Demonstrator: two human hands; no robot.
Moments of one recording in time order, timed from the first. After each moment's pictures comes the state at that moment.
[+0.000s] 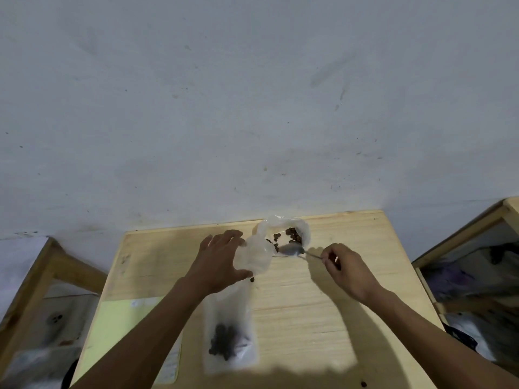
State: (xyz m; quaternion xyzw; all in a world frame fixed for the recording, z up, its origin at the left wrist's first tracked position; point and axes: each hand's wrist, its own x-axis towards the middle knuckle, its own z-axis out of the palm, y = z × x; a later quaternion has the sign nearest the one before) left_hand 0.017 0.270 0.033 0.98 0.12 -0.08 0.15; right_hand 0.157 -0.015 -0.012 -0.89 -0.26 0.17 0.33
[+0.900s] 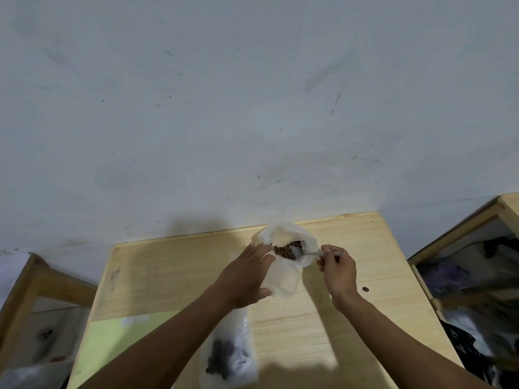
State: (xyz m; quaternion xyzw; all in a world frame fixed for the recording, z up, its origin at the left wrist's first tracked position) left_hand 0.054 0.231 0.018 0.99 -0.07 -0.11 0.09; right_hand 0.152 0.032 -0.035 -0.77 0.12 0.12 0.61
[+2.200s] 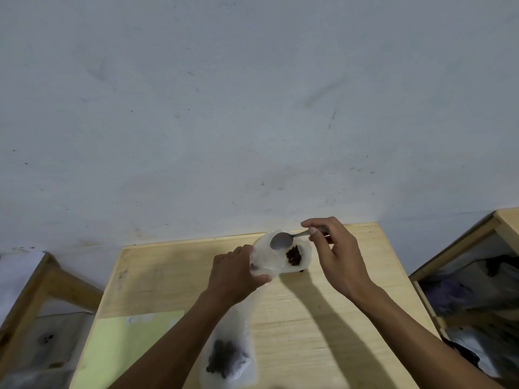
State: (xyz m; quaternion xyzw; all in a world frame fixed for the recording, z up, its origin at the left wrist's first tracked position) left_hand 0.039 0.234 0.035 0.97 0.18 -0.03 0.18; right_hand 0.134 0.034 0.091 -0.79 -0.26 0.02 0.55
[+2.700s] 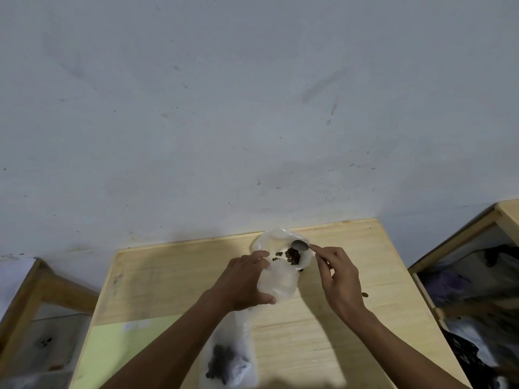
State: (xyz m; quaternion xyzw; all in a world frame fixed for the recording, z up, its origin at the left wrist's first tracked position) left_hand 0.051 0.236 0.016 0.98 0.02 -0.13 0.17; right_hand 0.133 0.017 -0.005 -0.84 -0.21 -0.04 0.50
